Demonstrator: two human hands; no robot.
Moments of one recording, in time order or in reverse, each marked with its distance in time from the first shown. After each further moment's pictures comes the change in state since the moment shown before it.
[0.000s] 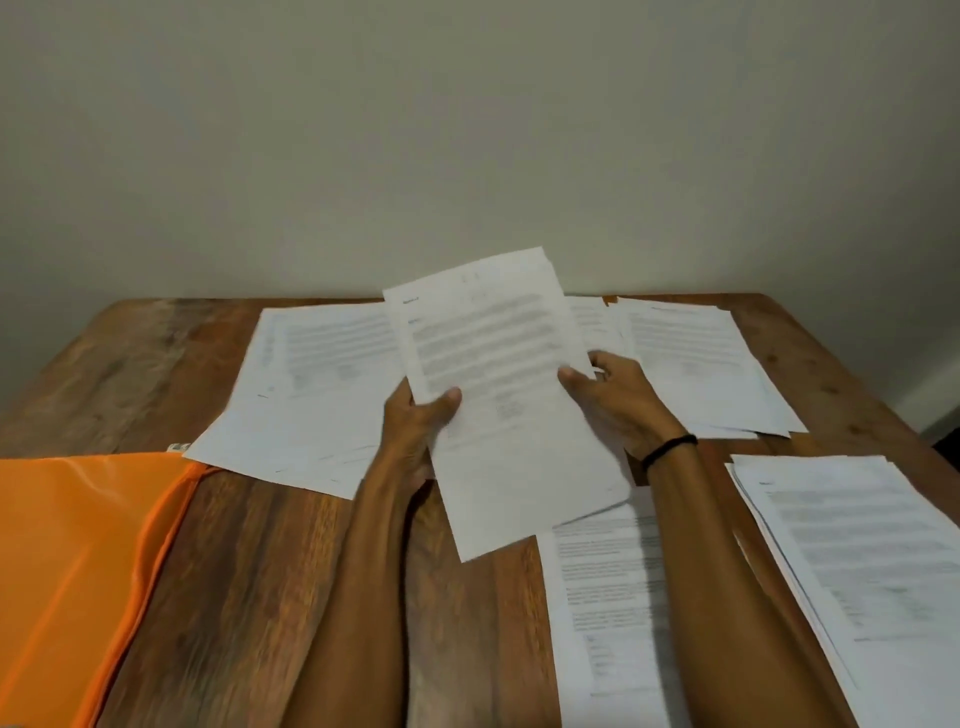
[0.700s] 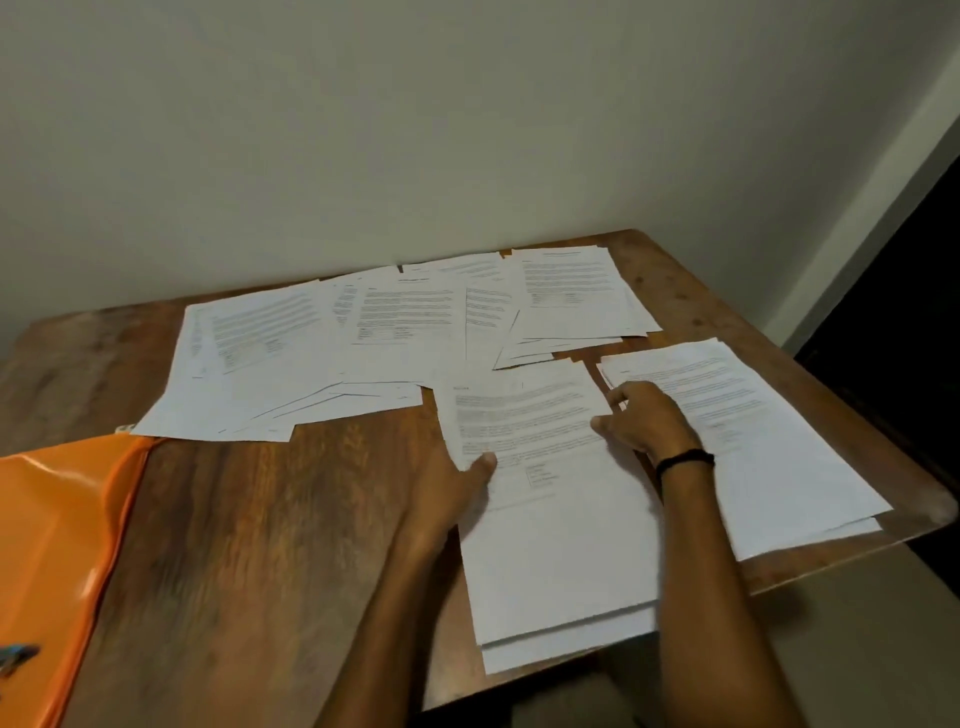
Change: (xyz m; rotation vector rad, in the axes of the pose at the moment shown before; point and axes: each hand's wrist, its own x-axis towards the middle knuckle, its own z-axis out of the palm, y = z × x) left_hand -0.184 -0.065 0.085 0.618 -0.189 -0.135; right_hand -0.177 0.030 -0.122 -0.672 0.197 0.375
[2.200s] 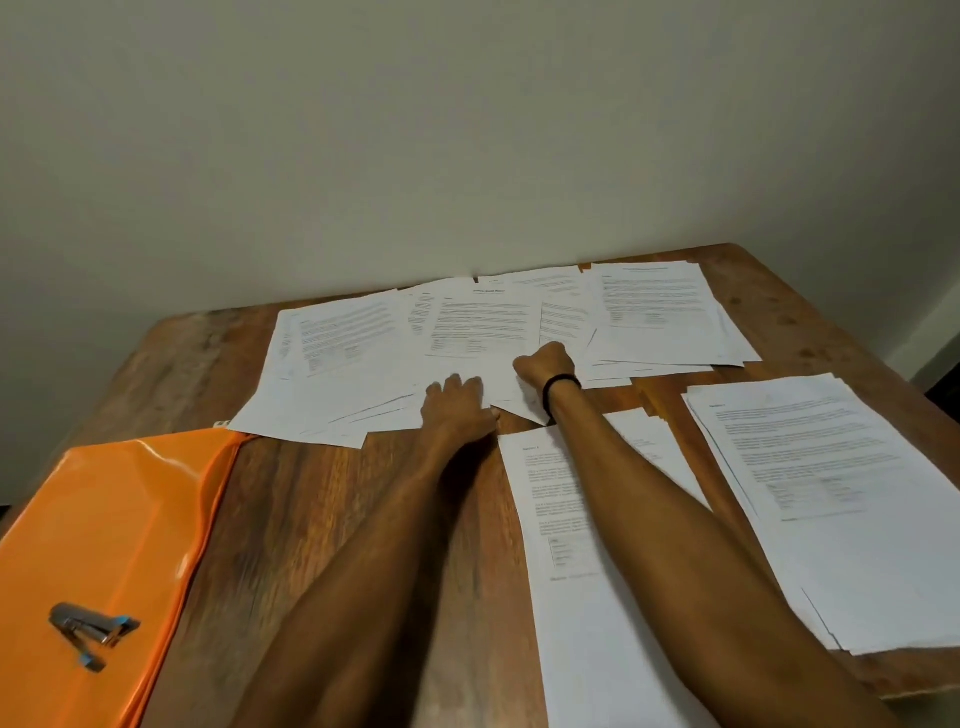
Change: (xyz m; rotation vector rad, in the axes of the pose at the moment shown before) left_hand 0.142 0.019 -0.077 1.215 0.098 -0.073; right_hand 0.109 -0.160 0.133 0.411 -0.129 -0.009
